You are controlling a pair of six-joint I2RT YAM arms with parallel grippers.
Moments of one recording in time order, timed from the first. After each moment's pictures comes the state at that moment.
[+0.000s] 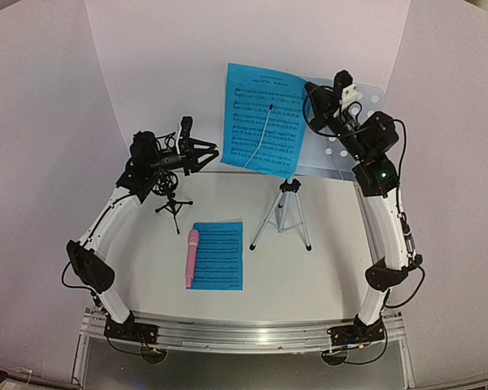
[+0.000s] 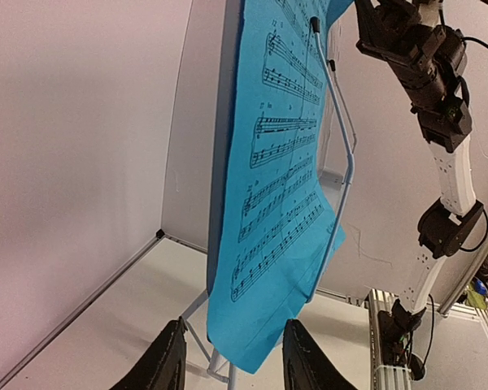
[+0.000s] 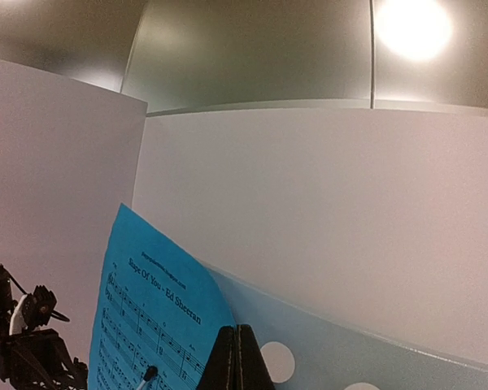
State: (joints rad) left arm -0.44 1.74 1.87 -0.04 0.87 -0.24; right arm 0.52 1.85 2.58 -0.29 -0.16 -0.11
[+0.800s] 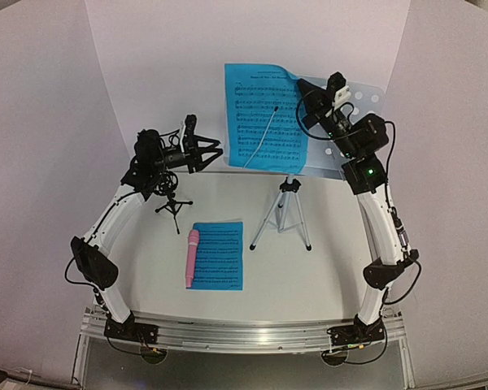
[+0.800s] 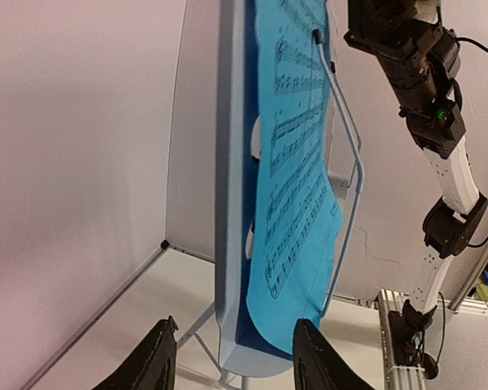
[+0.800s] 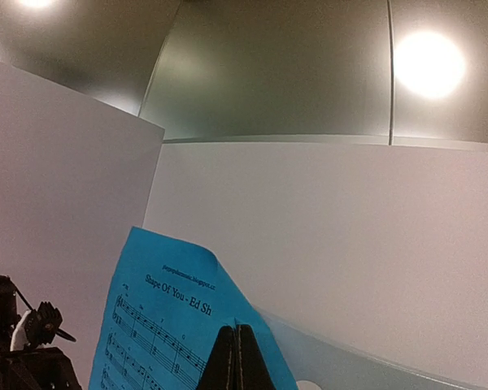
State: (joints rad) left arm -0.46 1.80 1.92 -0.01 0.86 -0.21; right arm 0.52 1.89 2.51 -0.06 -0.22 -0.13
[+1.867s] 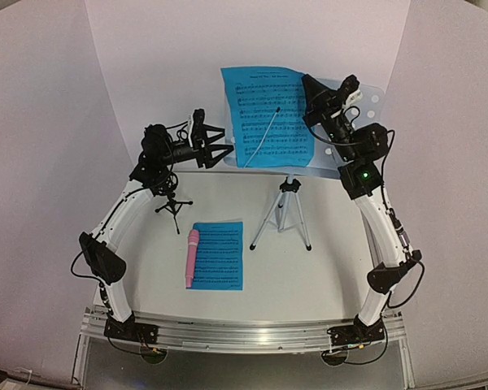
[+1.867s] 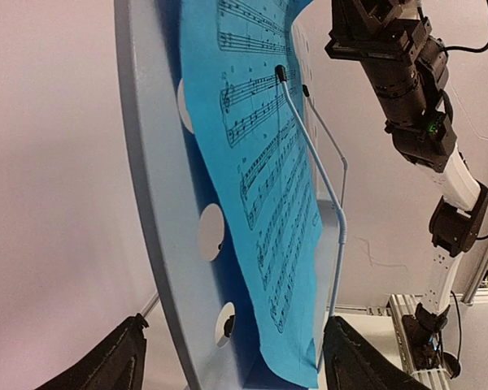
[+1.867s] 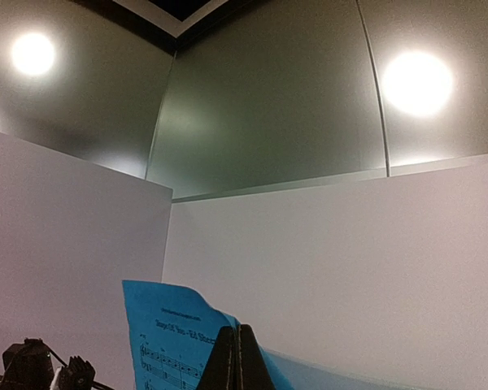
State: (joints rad) left arm -0.50 1.90 2.08 0.04 0.87 -0.17; right arm 0.55 1.83 2.34 0.22 -0.20 0.02
